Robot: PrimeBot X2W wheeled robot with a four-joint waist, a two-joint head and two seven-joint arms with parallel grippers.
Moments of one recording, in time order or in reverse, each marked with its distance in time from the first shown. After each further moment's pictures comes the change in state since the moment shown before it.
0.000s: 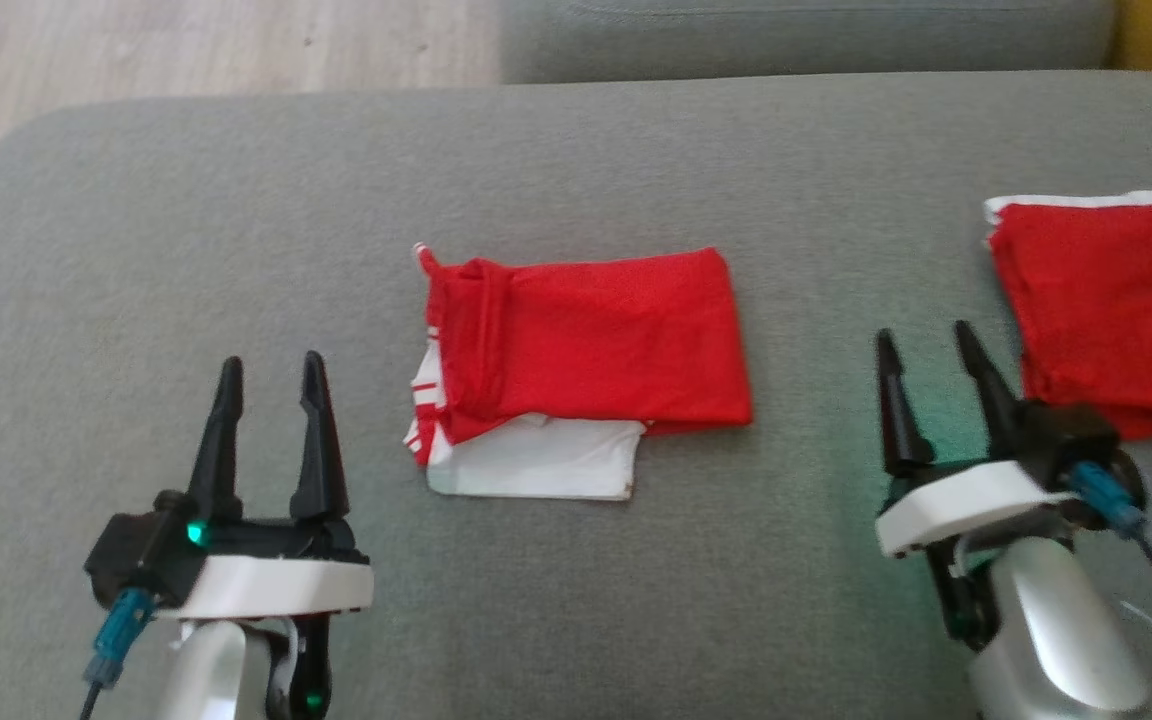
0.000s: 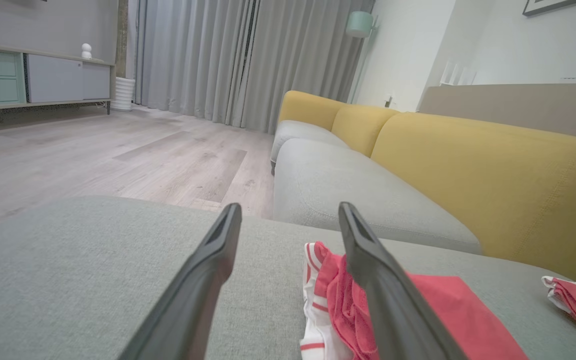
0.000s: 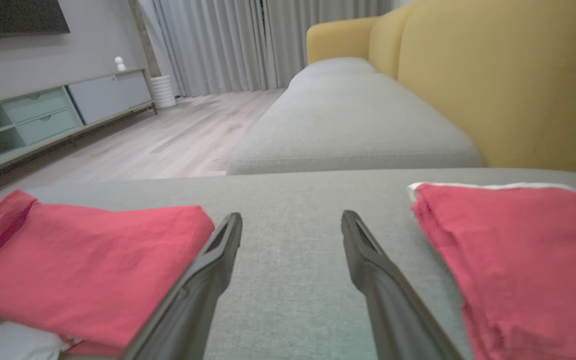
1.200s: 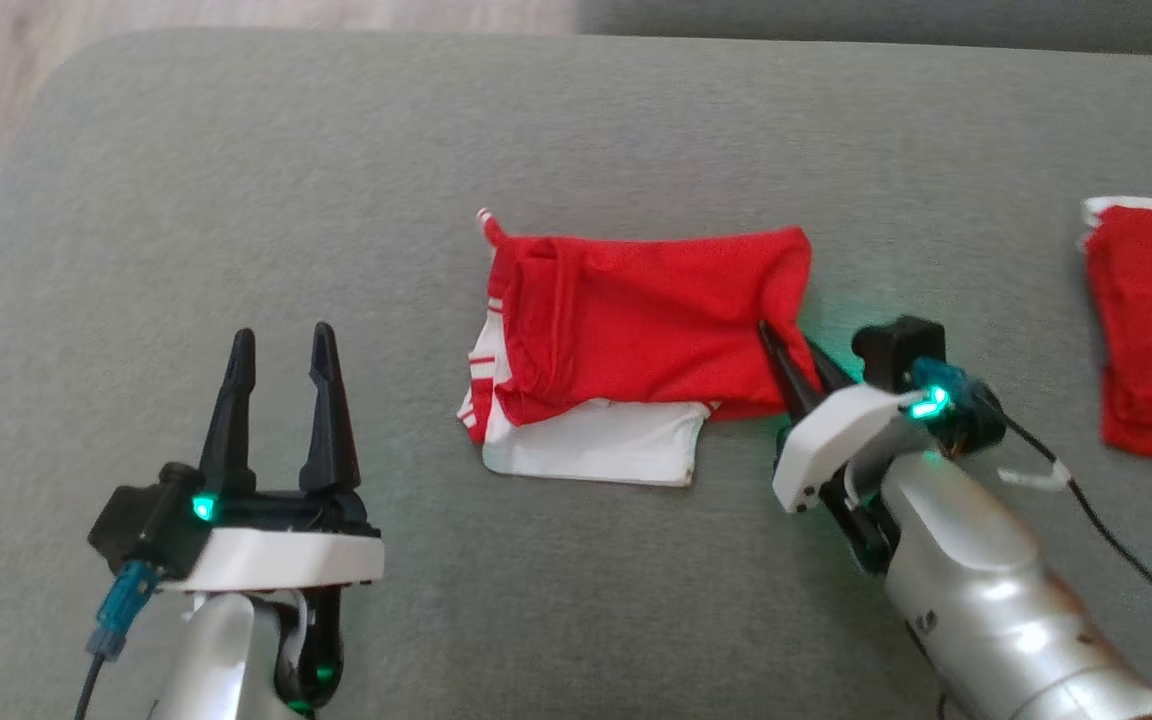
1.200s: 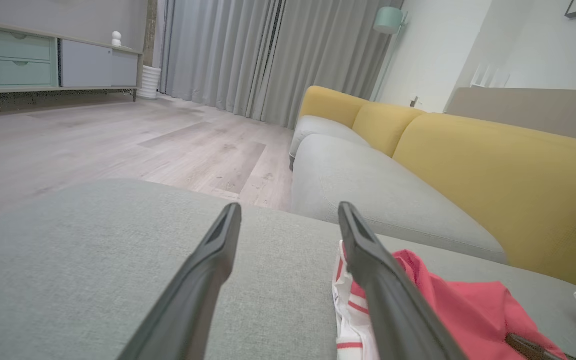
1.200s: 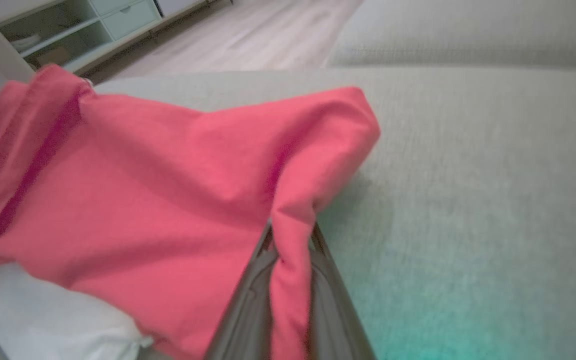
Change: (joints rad) left arm -0.049 0.000 -0.036 0.015 -0.053 0.003 0.000; right arm -0.365 -0.006 0.415 0.538 0.251 0.000 0.030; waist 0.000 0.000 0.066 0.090
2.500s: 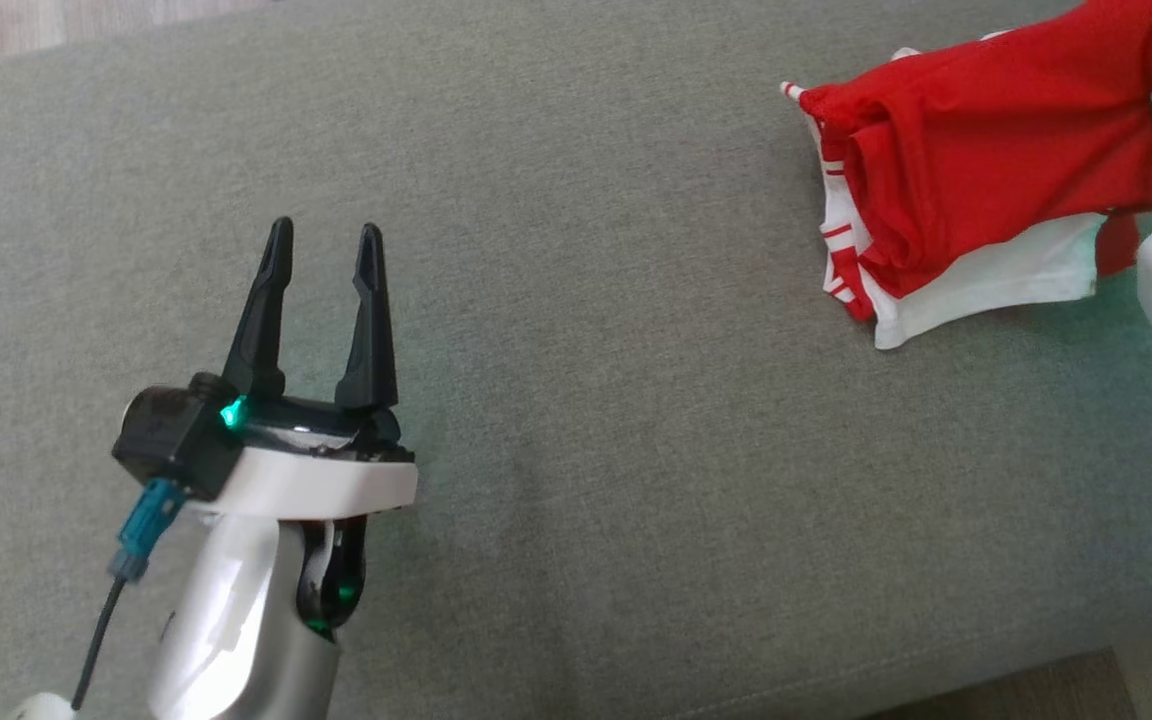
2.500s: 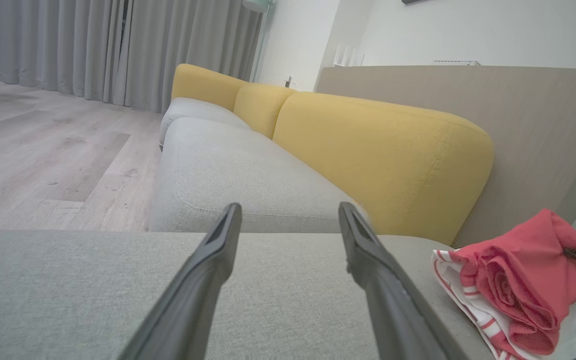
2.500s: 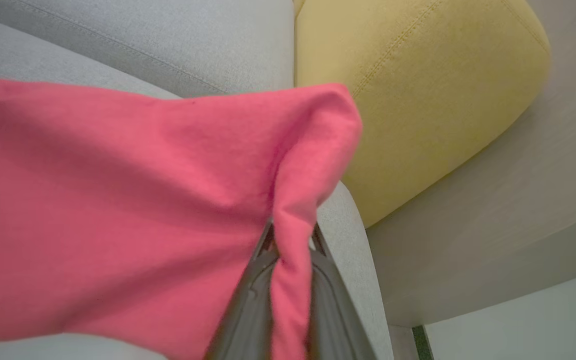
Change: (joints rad) left arm -0.139 -0.001 -0.068 -0.023 0.048 -0.012 0.000; right arm -0.188 -0.437 -0.156 -0.114 -0.339 0.000 0.072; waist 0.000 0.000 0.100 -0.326
